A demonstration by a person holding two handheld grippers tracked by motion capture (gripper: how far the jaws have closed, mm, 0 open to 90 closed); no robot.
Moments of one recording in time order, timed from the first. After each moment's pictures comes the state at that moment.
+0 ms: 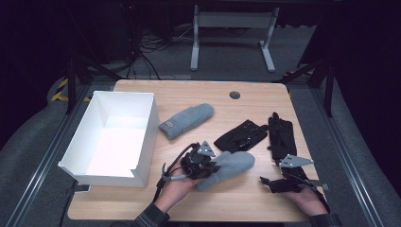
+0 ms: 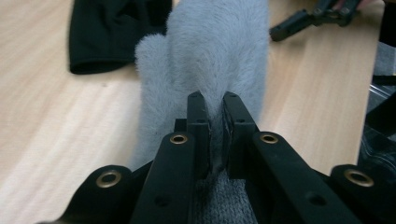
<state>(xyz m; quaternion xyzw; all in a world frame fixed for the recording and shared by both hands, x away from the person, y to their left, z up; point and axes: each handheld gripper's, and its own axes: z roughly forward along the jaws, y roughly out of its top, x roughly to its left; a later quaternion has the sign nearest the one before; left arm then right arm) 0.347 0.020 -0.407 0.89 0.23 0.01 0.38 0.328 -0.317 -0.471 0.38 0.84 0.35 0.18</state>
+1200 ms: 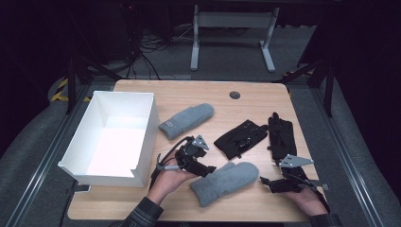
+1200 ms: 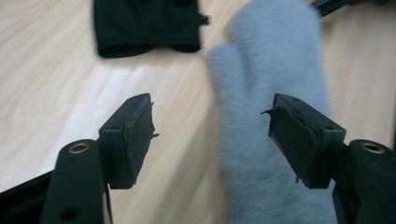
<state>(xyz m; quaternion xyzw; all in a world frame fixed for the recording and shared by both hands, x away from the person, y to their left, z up) 0.384 0.041 -0.410 0.90 0.24 0.02 0.36 0.328 -0.317 -0.471 0.38 0.84 0.35 0.18</state>
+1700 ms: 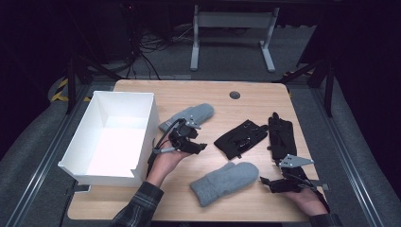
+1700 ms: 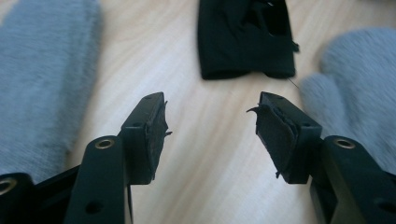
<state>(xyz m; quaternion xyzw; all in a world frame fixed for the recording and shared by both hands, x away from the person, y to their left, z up) 0.435 0.056 -0.398 0.89 0.30 0.08 0.35 0.328 -0.317 -0.471 0.38 0.84 0.35 0.18</state>
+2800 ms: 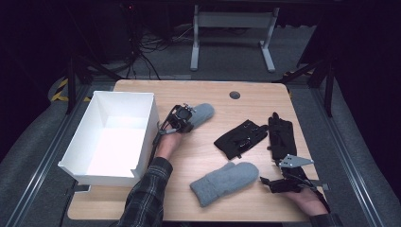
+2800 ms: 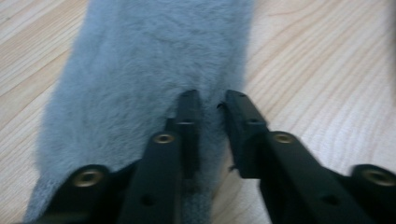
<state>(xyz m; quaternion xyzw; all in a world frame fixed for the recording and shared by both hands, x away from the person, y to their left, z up) 0.521 0.063 -0.443 0.88 0.38 0.11 0.26 0.327 -0.317 -0.471 0.38 0.84 0.35 0.18</state>
